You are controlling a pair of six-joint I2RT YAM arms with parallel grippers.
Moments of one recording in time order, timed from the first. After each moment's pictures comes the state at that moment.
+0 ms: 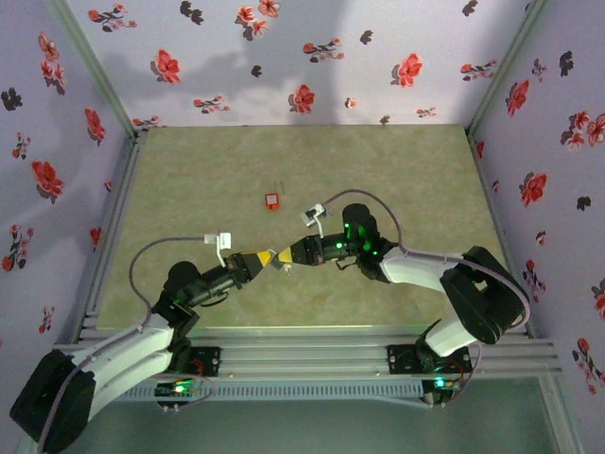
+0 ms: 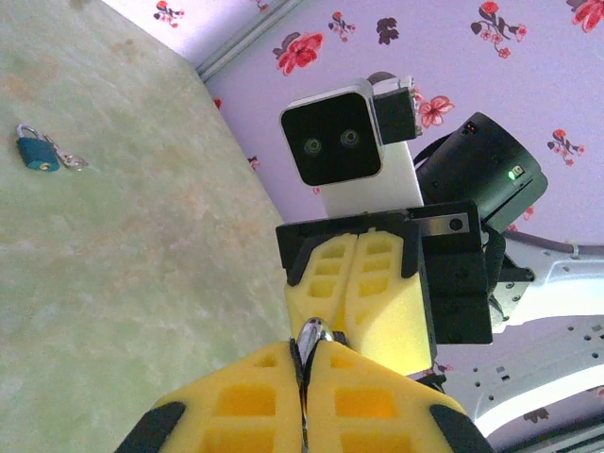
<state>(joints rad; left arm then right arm) -0.65 0.80 0.09 0.75 0.44 -0.96 0.72 1.50 0.65 0.64 -0.98 0.95</state>
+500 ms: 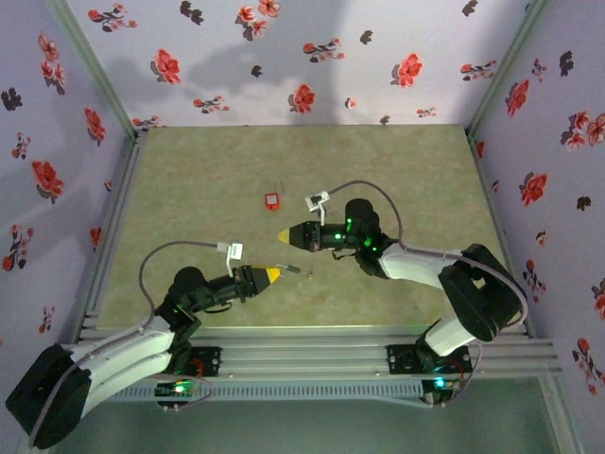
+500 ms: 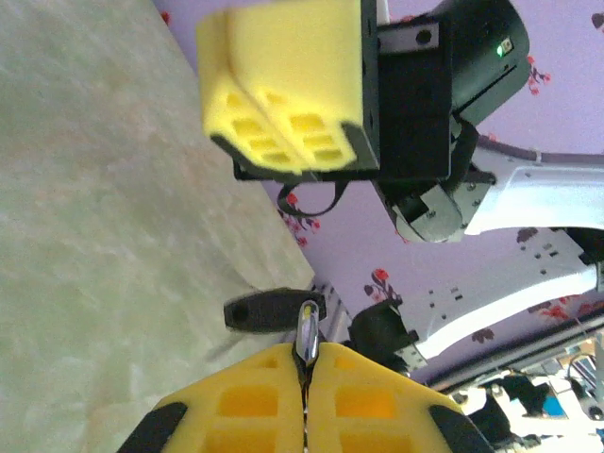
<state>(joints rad) -0.74 0.80 0.07 0.75 0.52 -0.98 0.72 1.52 0.68 0.73 -0.82 0.96</state>
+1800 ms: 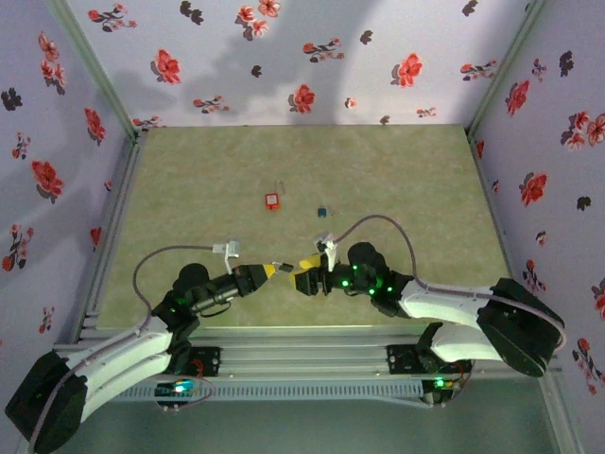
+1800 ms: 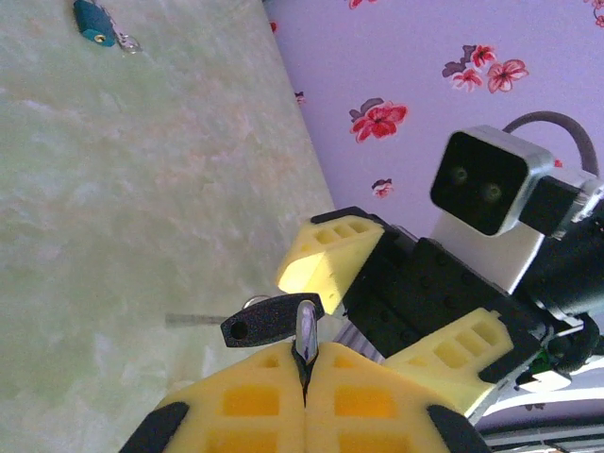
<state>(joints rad) -0.72 0.75 0.09 0.53 0.39 -1.04 0.93 1.24 0.39 0.55 -0.36 0.47</state>
